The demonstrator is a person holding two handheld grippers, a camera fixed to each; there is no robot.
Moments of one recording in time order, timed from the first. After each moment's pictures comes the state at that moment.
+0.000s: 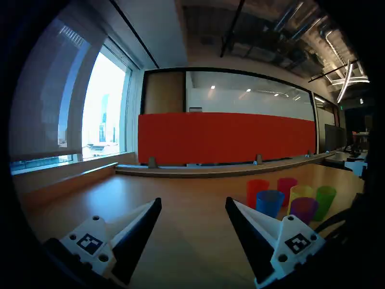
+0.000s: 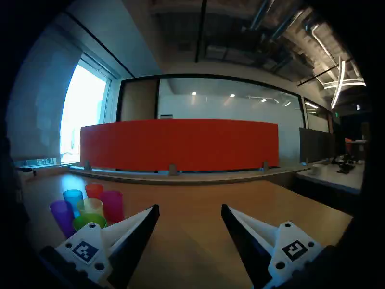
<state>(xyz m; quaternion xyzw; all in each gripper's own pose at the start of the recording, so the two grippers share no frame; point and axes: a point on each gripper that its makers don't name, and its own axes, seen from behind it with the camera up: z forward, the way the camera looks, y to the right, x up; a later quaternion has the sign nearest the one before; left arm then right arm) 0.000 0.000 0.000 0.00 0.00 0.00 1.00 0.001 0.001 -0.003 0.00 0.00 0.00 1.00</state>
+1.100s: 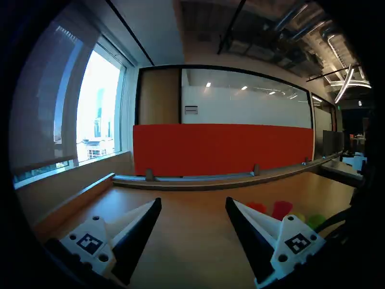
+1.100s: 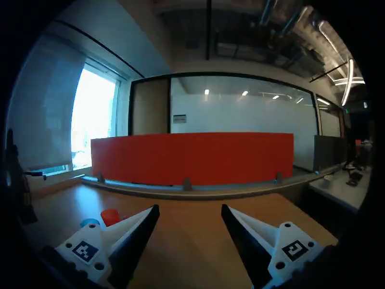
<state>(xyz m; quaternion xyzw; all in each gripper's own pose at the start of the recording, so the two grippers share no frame) 0.106 -0.007 0.024 -0.02 -0.02 0.00 1.00 0.118 -0.017 0.021 0.06 -0.02 0.01 1.00</state>
